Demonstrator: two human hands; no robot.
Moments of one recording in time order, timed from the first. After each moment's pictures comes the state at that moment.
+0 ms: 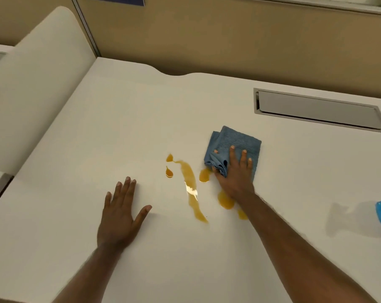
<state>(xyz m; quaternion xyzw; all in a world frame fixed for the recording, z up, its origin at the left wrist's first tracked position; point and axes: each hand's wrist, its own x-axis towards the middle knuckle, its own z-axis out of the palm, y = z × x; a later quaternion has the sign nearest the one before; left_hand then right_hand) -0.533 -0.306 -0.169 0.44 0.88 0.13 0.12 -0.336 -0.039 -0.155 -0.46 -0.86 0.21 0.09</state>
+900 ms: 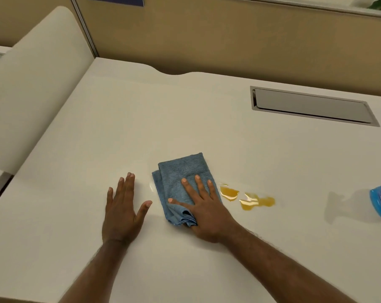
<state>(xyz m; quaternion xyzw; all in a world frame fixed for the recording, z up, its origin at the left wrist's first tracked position) -0.531 -0.312 -0.163 0.45 0.86 0.20 0.09 -0.338 -0.156 -0.158 -0.18 -0.98 0.11 -0.07</state>
